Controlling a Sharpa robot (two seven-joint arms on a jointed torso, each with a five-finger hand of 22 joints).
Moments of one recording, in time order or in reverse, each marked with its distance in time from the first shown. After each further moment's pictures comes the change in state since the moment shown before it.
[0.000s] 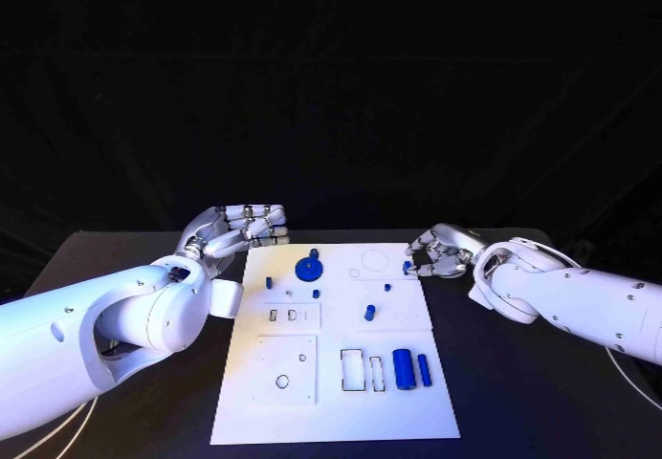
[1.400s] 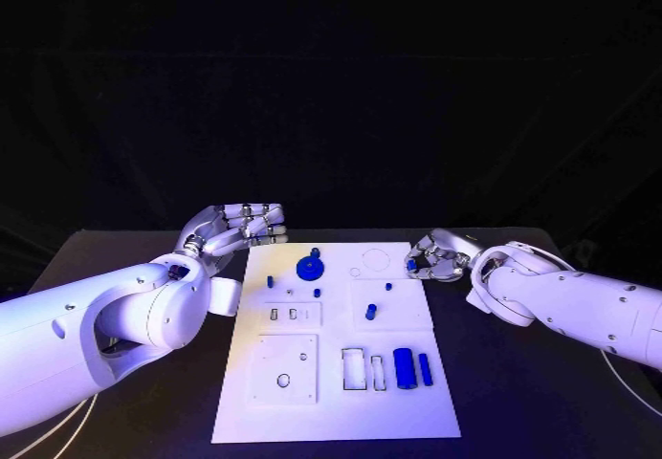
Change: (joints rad) left arm 0.000 -0.003 0.000 -0.010 0.000 0.001 -0.002; left_hand 0.004 0.004 0.003 -0.003 0.000 0.000 0.000 -0.004 0.000 0.000 0.000 -0.004 0.000 0.000 0.000 -0.005 0.000 0.000 0.000 0.000 0.000 -0.001; right arm -0.017 0.024 -0.001 -0.030 0.018 0.015 0.001; right_hand 0.026 0.053 0.099 -0.039 -0.059 0.095 -0.031 0.044 0.008 0.027 -0.027 0.027 0.001 0.000 -0.022 0.004 0.000 0.000 0.001 -0.016 0.029 0.000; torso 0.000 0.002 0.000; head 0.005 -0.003
